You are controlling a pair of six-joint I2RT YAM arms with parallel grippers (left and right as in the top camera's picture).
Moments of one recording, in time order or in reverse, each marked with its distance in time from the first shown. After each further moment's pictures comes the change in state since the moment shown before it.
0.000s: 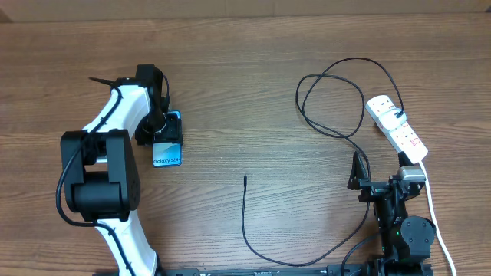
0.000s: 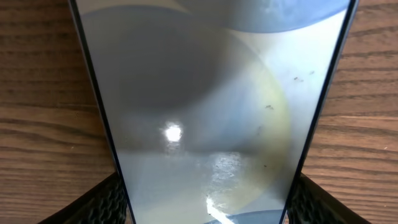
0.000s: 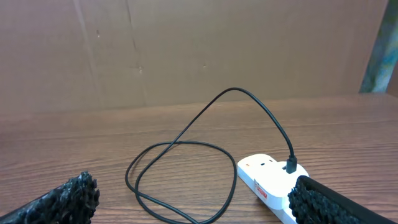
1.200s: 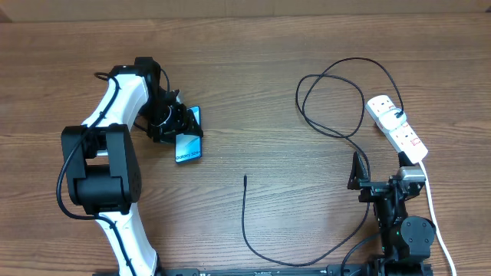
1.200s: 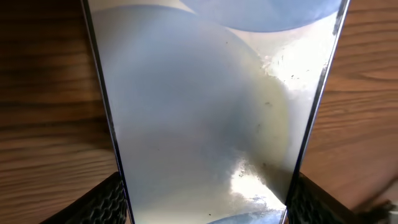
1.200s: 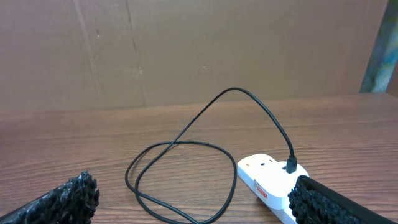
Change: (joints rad) left arm 0.003 0.048 0.132 -0.165 0.401 0.000; right arm 0.000 0.000 0.000 0.000 0.000 0.000
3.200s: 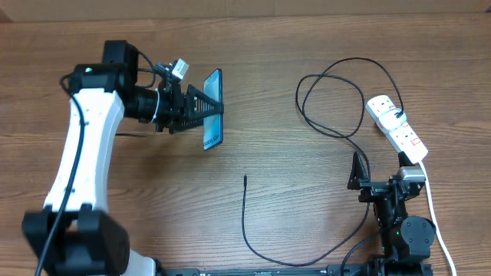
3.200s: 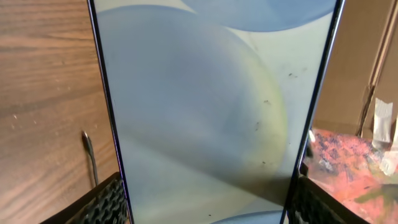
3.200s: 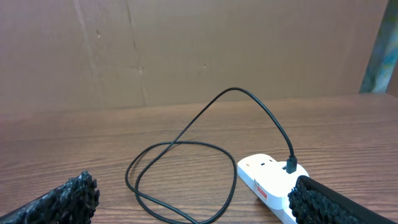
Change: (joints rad) left arm 0.000 -0.437 0.008 -0.192 0.610 0.027; right arm 0.000 0.000 0.000 0.000 0.000 0.000
